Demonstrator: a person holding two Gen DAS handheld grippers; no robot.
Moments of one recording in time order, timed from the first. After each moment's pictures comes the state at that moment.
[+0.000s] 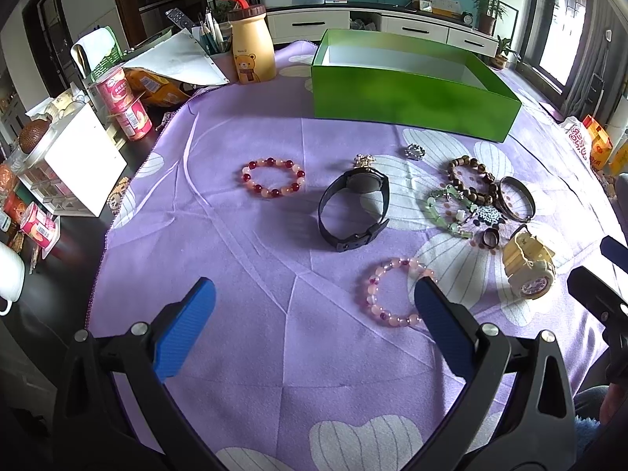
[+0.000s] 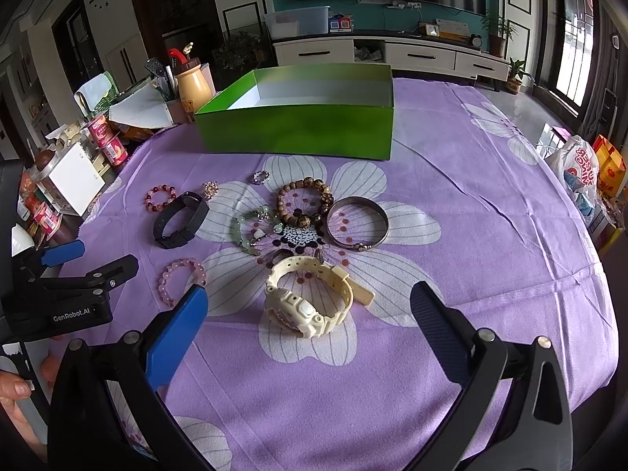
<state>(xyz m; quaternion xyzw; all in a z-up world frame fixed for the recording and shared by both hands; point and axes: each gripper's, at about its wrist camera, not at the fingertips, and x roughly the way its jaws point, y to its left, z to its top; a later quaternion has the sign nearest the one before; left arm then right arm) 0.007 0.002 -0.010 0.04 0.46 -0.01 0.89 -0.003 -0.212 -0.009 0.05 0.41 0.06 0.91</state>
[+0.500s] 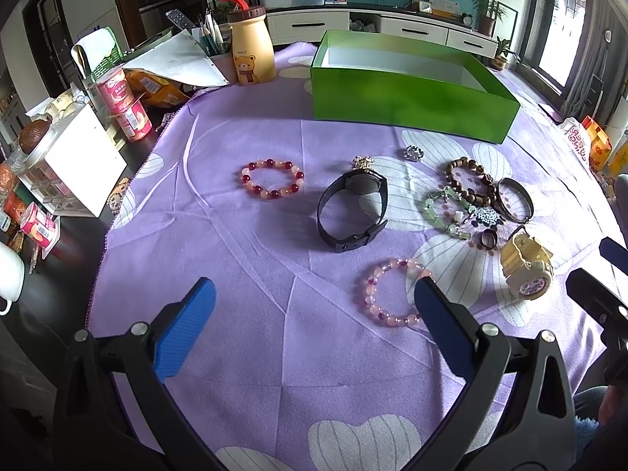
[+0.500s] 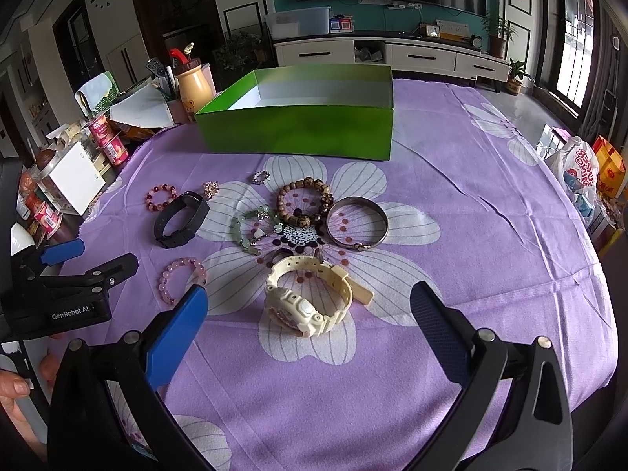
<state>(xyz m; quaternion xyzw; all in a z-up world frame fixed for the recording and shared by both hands) 0.006 0.001 -0.007 0.04 0.46 -0.02 0.89 -0.003 -0.212 -0.009 0.05 0.41 0.06 0.91</state>
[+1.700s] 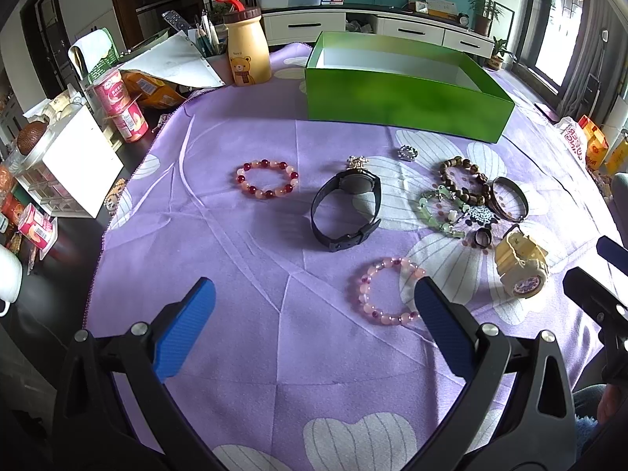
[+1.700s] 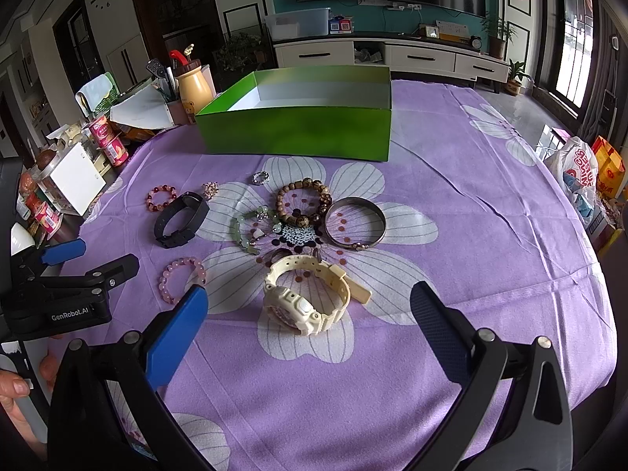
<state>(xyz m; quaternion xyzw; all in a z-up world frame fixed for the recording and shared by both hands) 0.004 -0.001 -0.007 0.03 0.46 -0.02 0.89 -0.004 -0.213 -0.008 0.05 0.41 0.06 0.91</state>
